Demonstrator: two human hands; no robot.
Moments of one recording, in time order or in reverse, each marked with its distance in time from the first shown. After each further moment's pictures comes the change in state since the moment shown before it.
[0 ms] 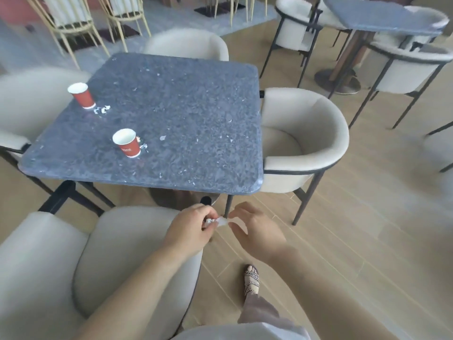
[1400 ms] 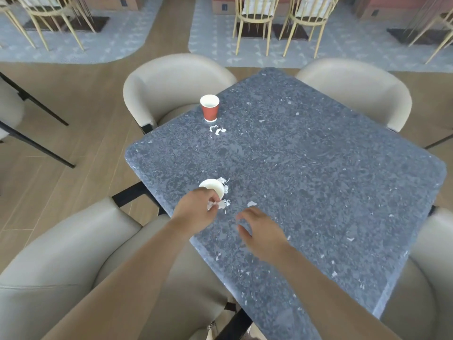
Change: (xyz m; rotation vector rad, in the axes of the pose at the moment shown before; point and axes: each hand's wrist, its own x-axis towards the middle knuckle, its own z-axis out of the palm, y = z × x) left_hand 0.222 -0.215 -0.133 -0.014 0.361 -0.668; right_hand 0.412 -0.042 0.083 -0.029 -0.487 -0.510
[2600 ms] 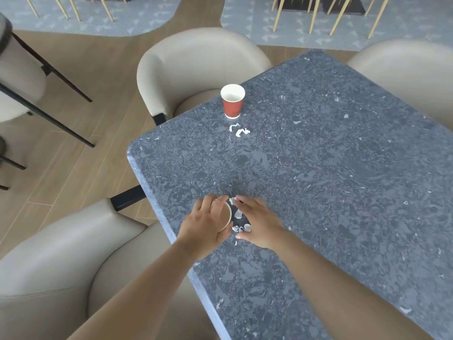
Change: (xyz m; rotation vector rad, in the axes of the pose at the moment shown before) left_hand 0.068 -0.043 0.056 0.268 -0.022 -0.033; right_hand 0.162 0.077 0.054 -0.217 -0.363 -0.178
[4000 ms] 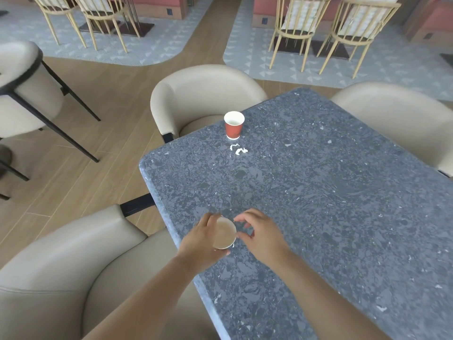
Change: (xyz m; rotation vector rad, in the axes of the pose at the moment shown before) left_hand -0.048 0.016 -0.022 -0.262 -0.019 -0.072; right_hand -0.068 -0.052 -0.039 0.330 0.389 -0.068
